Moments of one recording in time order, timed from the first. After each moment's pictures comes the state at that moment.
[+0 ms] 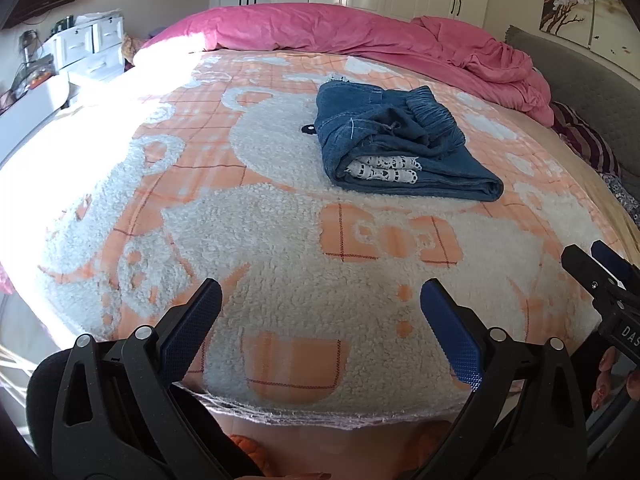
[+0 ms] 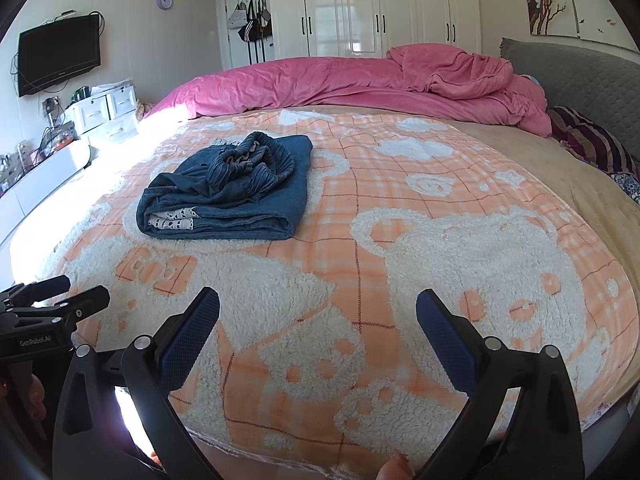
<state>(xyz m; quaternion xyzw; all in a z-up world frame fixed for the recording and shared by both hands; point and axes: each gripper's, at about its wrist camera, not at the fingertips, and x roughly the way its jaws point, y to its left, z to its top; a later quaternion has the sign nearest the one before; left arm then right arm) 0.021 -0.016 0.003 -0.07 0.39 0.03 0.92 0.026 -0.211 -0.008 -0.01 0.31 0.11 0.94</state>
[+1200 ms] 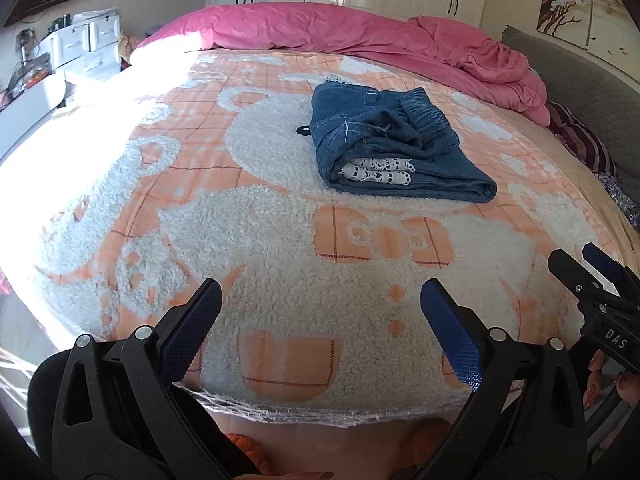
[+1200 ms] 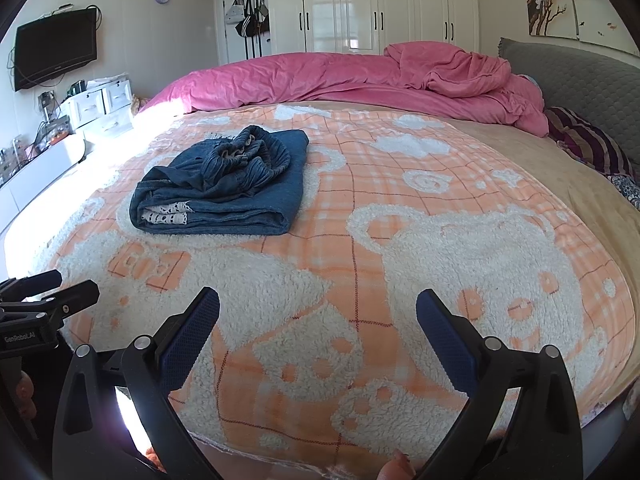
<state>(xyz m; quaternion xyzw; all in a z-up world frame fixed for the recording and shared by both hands) 0.021 -0.017 0.006 -0.07 0.39 0.02 0.92 0.028 -0.211 -0.012 -0.01 0.32 0.11 0.94</state>
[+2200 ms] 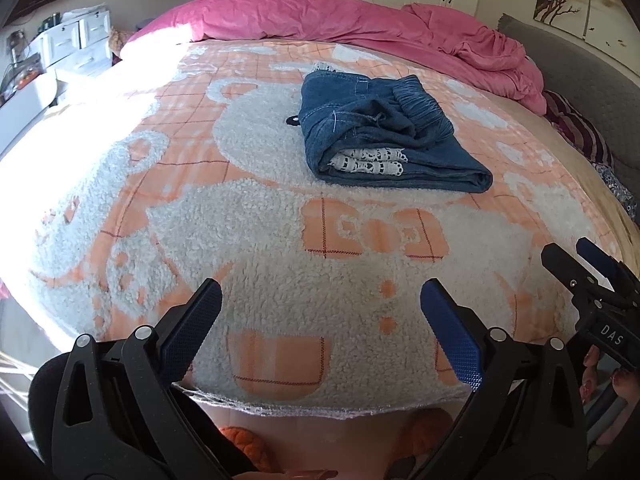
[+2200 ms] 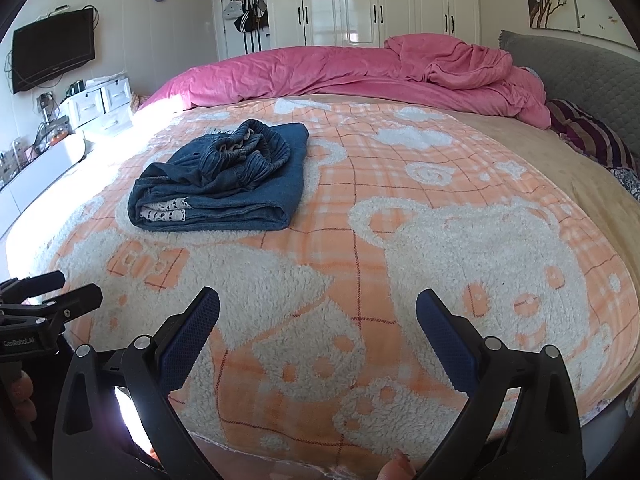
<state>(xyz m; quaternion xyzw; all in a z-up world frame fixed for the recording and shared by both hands) 0.030 -0.020 0.005 -0.07 0.42 0.01 0.91 0.034 -0.217 -0.016 0.00 0.33 0.11 0.94</state>
